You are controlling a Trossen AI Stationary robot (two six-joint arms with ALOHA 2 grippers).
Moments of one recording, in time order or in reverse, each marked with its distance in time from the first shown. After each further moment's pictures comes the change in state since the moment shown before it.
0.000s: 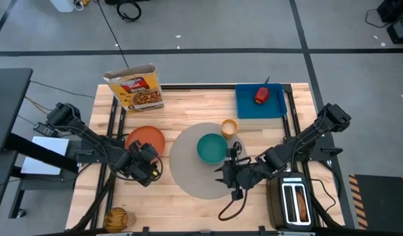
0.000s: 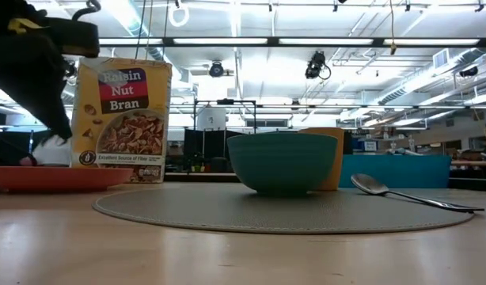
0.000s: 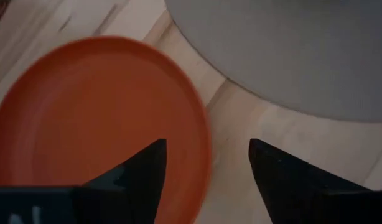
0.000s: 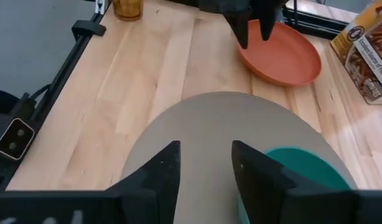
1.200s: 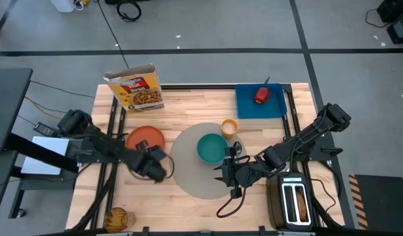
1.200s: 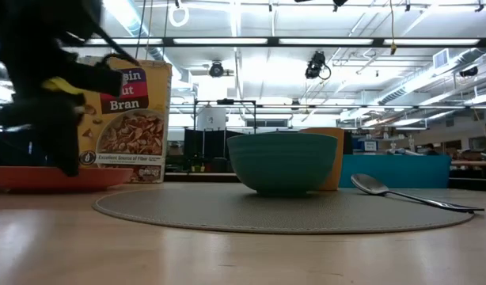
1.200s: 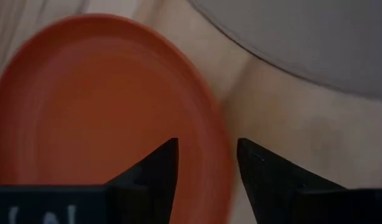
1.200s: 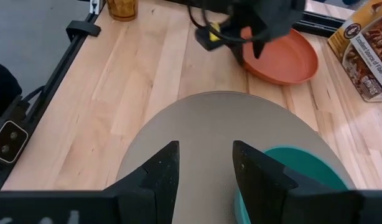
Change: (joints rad) left arm 0.133 0.209 0.032 0.036 0.094 0.184; right arm -0.010 0.000 0.000 0.000 -0.009 0.001
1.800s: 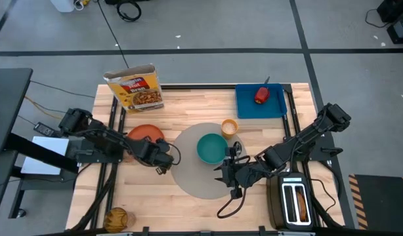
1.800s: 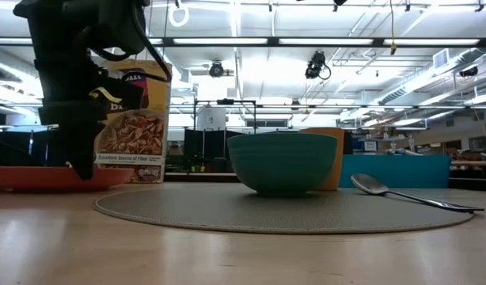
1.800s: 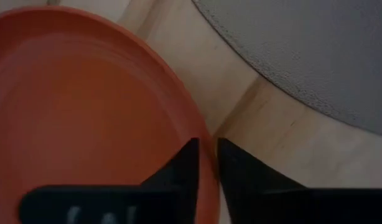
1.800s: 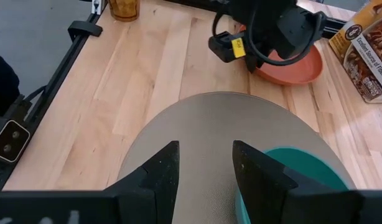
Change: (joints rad) left arm 0.155 0.000 0.000 0.067 0.139 0.094; right arm 0.002 0.000 0.000 0.001 0.000 -0.003
